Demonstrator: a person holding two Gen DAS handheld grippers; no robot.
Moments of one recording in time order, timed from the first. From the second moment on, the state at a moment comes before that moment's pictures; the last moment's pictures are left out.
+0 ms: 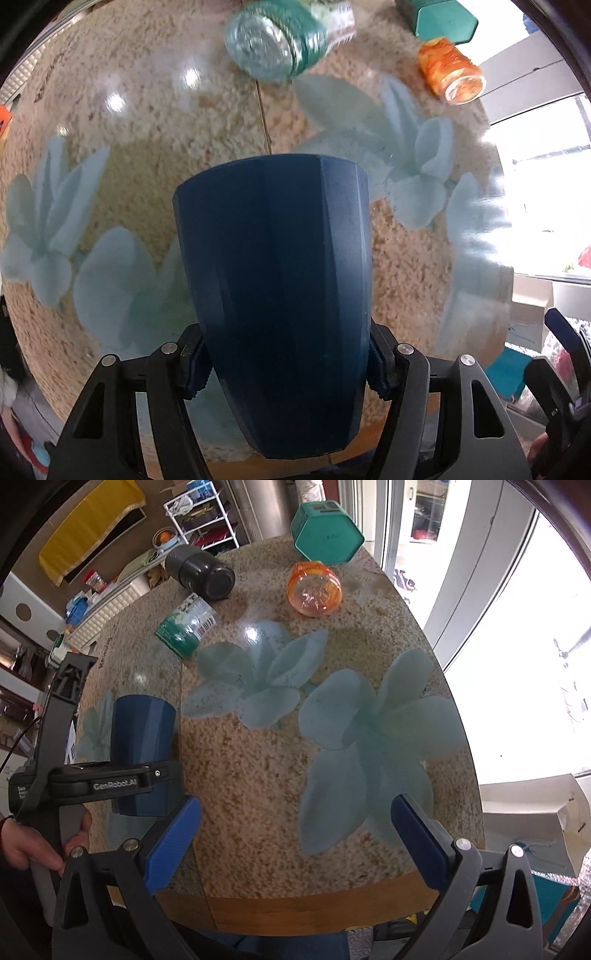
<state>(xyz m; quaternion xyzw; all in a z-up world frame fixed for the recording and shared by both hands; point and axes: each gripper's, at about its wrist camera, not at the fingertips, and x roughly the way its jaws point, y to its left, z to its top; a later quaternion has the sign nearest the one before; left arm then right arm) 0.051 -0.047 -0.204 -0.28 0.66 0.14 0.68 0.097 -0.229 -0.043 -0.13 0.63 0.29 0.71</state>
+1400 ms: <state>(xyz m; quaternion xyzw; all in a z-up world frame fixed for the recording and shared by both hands) 0.031 -0.031 -0.157 -0.25 0.66 0.18 0.68 0.119 -0.213 -0.050 -0.13 0.63 0.34 0.69</state>
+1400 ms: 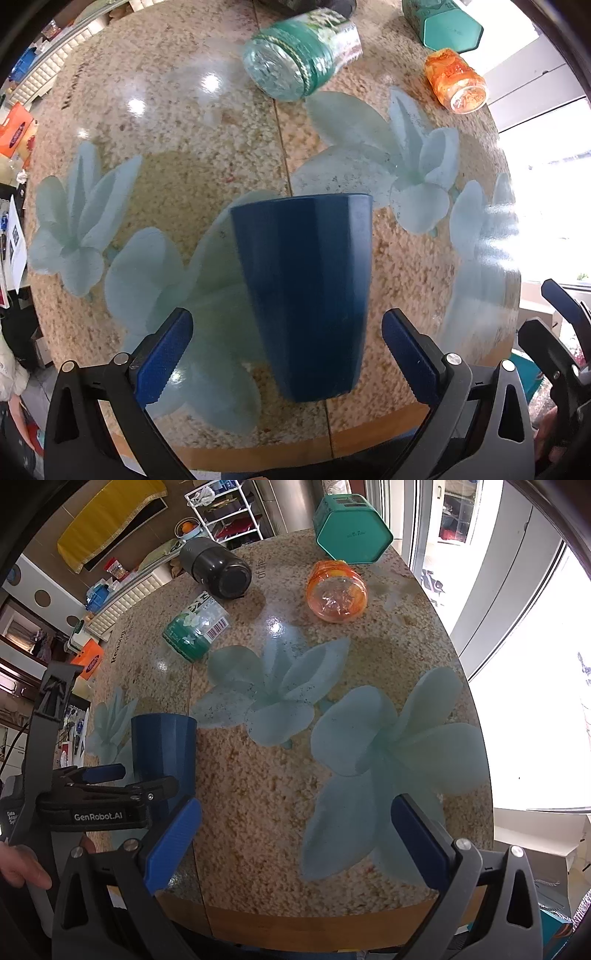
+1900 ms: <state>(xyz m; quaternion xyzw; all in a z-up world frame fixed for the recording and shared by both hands) -0.040 -0.002 -0.075 -0.23 0.62 0.17 0.73 0.091 -0.168 -0.028 -0.12 0.61 0.34 0.70</state>
